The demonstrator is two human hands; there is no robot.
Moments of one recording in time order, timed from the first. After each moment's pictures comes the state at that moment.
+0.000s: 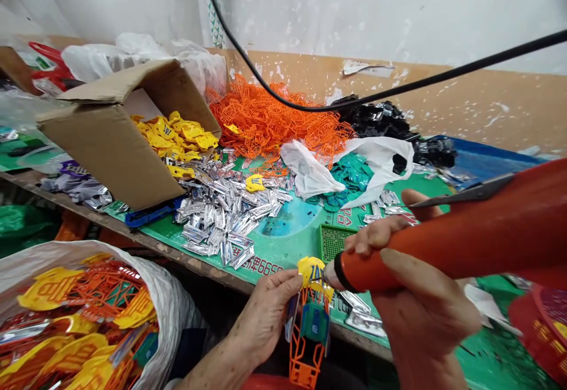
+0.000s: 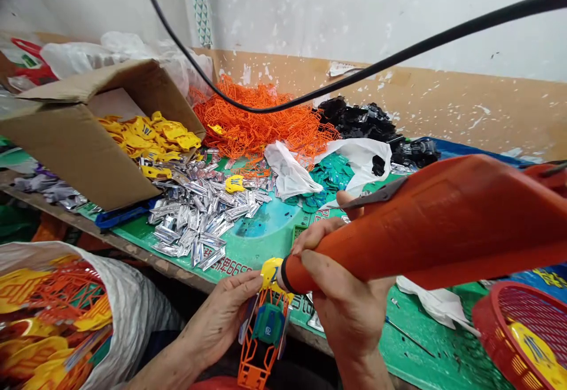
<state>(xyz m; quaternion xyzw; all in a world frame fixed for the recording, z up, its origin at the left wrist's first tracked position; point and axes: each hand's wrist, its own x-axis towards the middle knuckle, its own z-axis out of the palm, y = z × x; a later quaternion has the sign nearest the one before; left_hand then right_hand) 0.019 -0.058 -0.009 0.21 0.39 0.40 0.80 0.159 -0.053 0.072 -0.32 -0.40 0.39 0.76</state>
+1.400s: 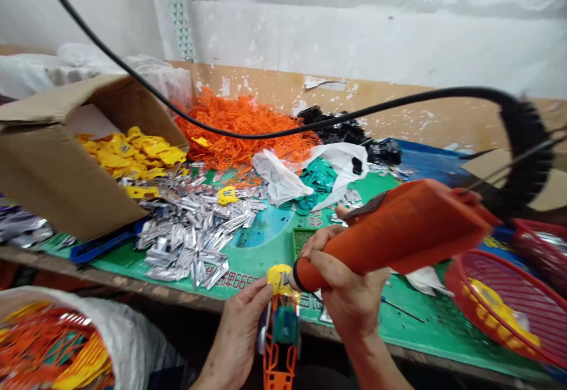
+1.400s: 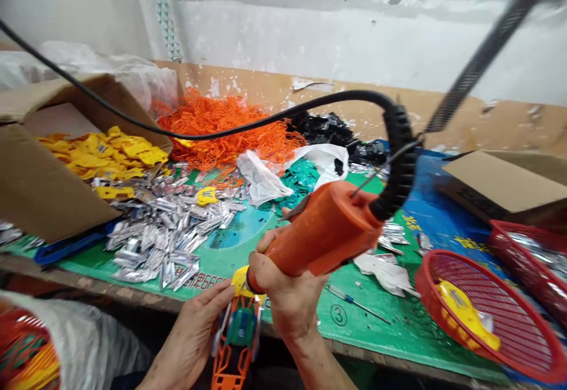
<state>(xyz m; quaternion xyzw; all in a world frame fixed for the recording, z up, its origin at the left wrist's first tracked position) 0.019 -0.061 -0.017 0.24 0.46 0.42 0.75 0.148 -0.051 0.053 -0.41 -0.38 0.31 0.77</state>
